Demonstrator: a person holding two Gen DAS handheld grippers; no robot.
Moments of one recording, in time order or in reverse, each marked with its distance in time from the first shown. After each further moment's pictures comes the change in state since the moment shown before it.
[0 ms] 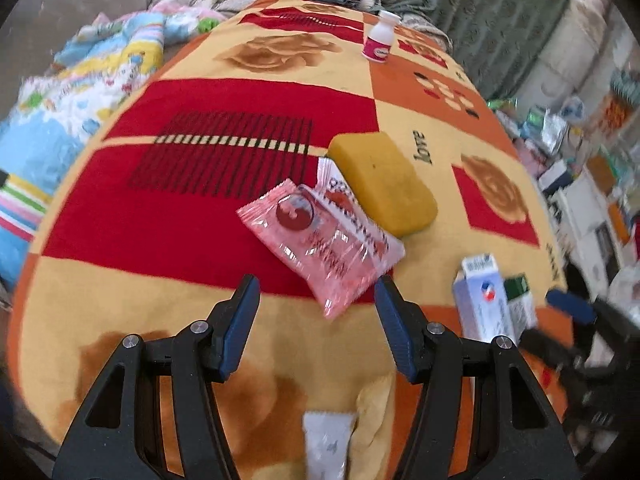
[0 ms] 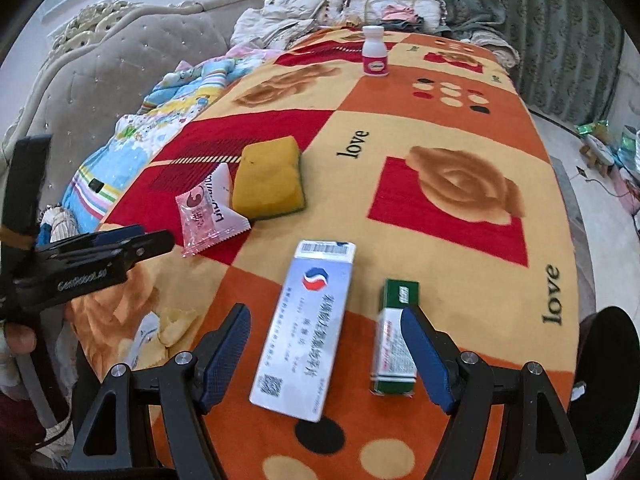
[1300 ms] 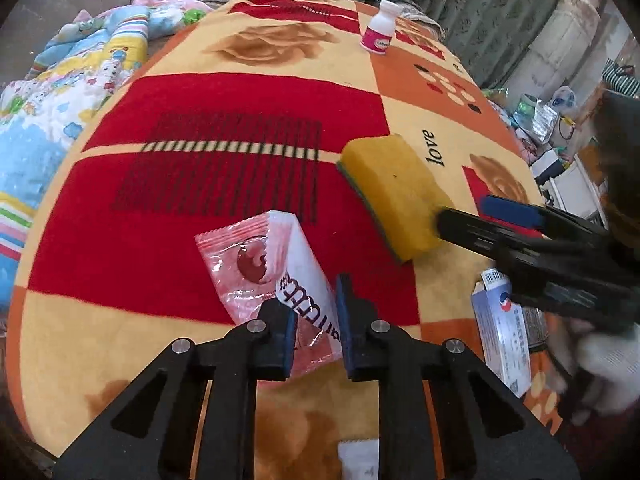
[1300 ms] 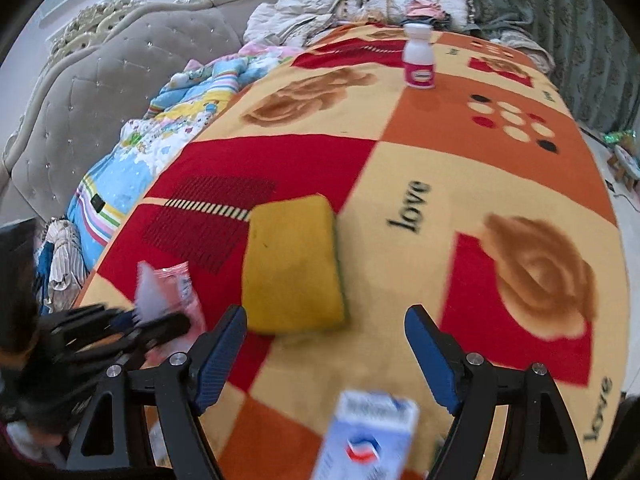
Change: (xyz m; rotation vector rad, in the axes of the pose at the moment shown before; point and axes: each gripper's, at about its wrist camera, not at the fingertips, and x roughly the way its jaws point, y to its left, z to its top) left arm 0.009 0.023 0.018 0.057 0.040 -0.026; right arm 0.076 0.027 0.091 -0.025 0.025 0.066
